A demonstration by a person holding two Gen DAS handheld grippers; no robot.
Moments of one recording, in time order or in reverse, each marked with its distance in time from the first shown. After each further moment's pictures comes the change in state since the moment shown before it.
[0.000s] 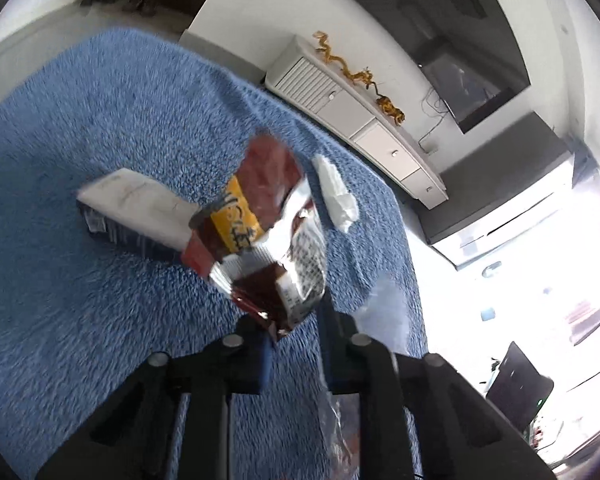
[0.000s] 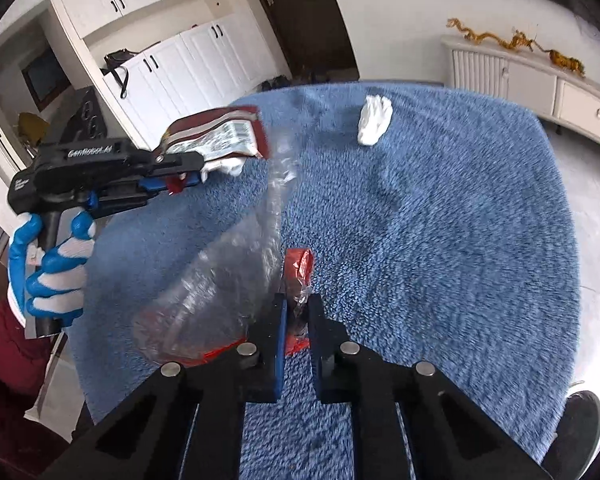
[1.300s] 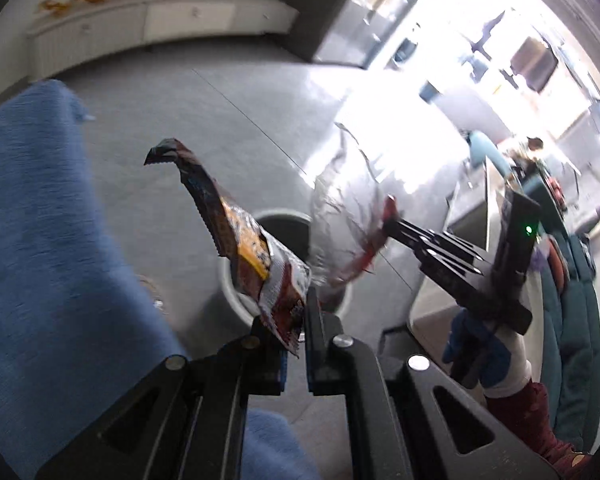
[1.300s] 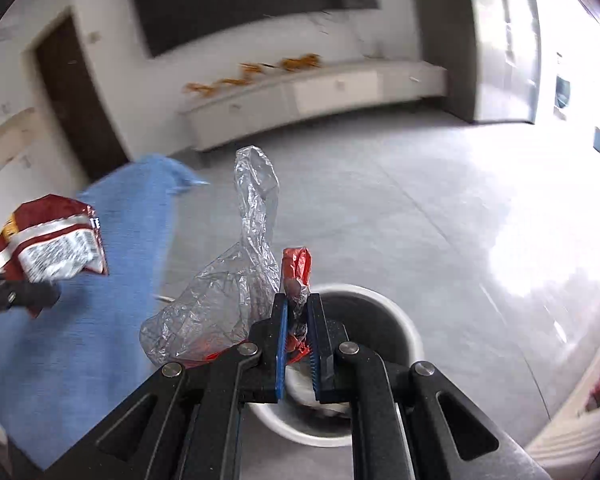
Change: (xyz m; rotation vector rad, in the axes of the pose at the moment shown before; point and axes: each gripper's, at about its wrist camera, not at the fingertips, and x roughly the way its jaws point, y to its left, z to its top) left arm 0.206 -0.360 -0.184 0.705 0.514 -0.167; right arm -0.224 -0.243 -0.183 0.519 -0.230 -0.622
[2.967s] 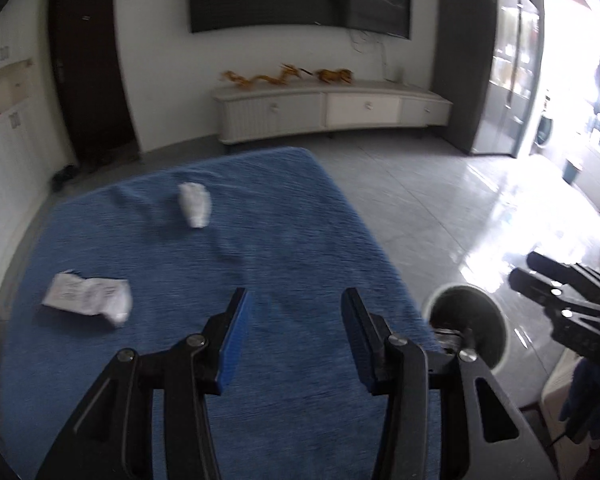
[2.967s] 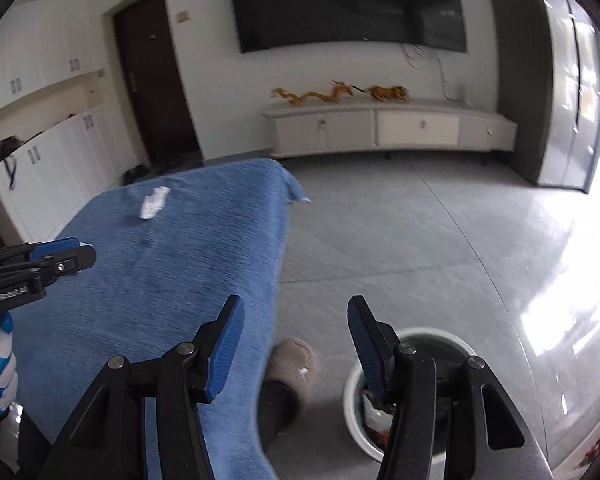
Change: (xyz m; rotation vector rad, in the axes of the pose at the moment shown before) left arm -0.174 0.092 -0.110 -0.178 -0.411 0.667; right arm -0.045 0.189 0.015 -0.283 -0.096 0.217
